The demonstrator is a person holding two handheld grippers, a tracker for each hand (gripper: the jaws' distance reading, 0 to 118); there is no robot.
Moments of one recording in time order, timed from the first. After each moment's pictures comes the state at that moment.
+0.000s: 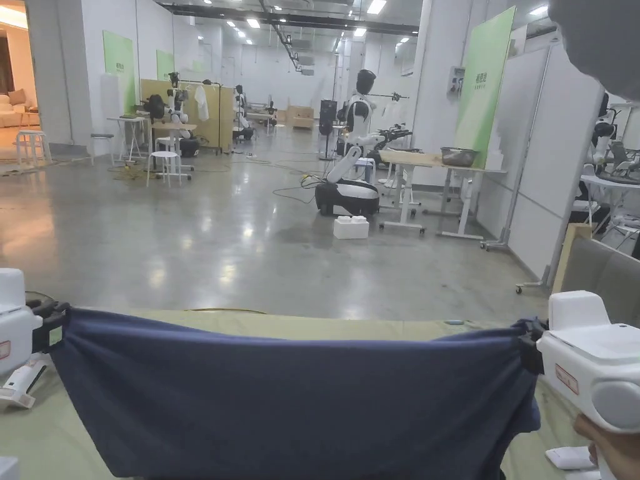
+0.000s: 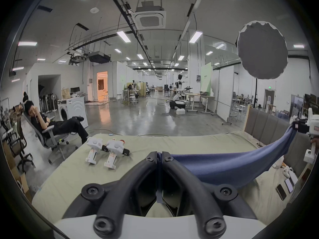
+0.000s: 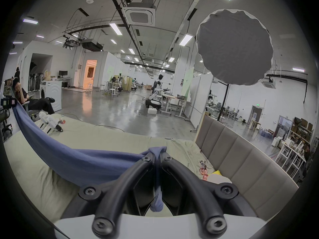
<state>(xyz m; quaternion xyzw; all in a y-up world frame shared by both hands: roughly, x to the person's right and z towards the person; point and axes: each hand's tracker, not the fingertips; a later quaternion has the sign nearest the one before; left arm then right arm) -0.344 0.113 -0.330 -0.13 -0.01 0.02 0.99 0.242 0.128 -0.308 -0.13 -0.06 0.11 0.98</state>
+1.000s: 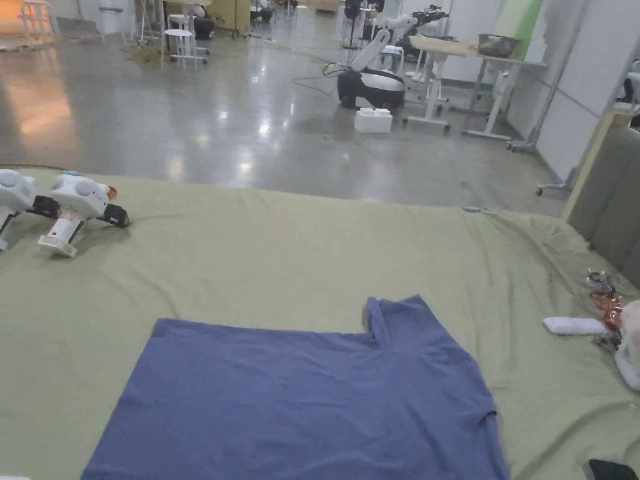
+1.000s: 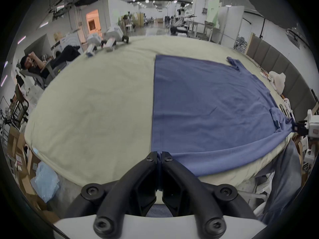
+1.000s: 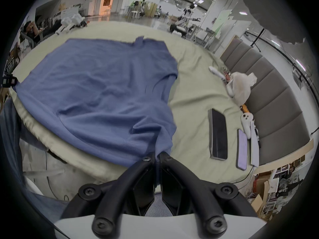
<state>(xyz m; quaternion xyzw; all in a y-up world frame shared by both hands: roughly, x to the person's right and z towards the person) -0.351 -0.167 -0.139 -0.47 -0.01 0.02 0.88 0.233 -0.153 -0.101 -0.49 -0.01 0.18 0.85</state>
